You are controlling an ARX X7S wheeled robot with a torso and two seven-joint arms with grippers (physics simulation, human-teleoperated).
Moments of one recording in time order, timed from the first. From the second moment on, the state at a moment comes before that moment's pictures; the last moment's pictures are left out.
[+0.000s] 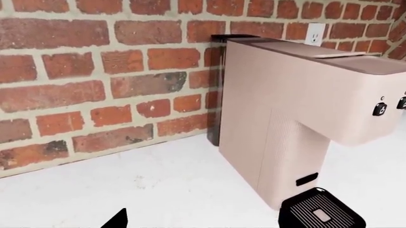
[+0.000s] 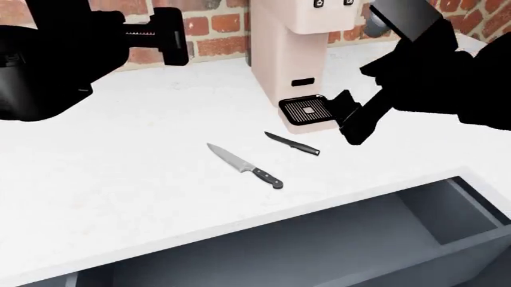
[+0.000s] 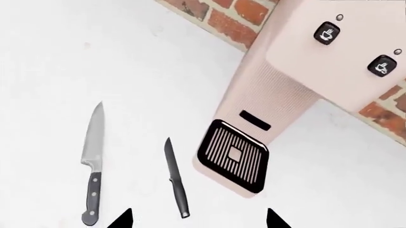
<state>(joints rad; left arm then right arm) -1.48 -0.62 0.58 -0.03 -1.55 -0.98 -0.74 1.71 0.75 -0.92 -0.07 1.24 1.30 -0.03</state>
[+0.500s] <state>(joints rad) -1.47 -0.63 0.59 -0.02 -1.53 -0.98 -0.73 1.58 0.70 -1.01 0.22 1.04 1.05 -0.27</state>
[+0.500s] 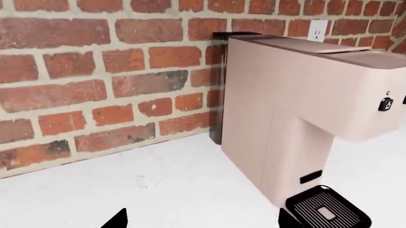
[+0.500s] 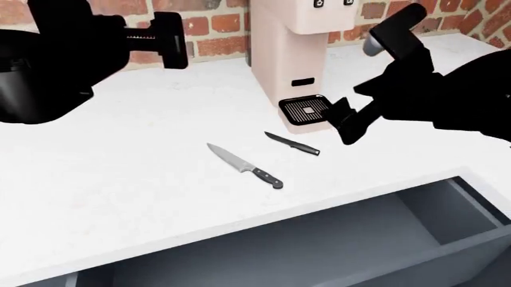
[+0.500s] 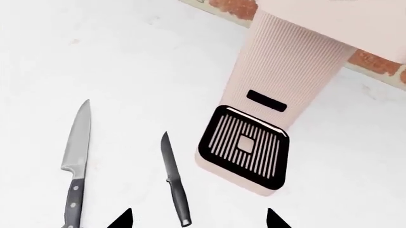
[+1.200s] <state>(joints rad) -1.46 -0.63 0.62 -0.01 -1.49 -0.96 -0.67 1.44 0.54 -1.07 0.58 0.92 0.79 -0.45</state>
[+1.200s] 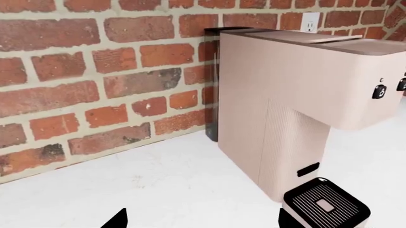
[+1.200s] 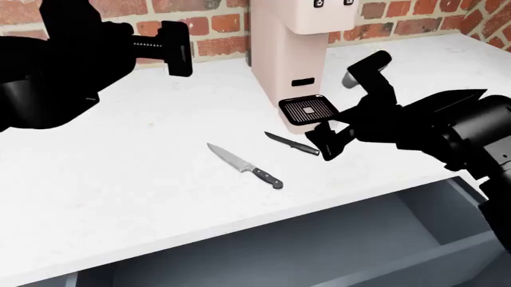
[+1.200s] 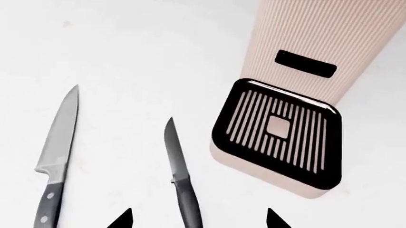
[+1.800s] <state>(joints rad) -1.45 -0.63 0.63 -0.01 -1.49 -0.96 -0.65 1.37 0.41 -1.15 0.79 0.79 0.65 -0.51</state>
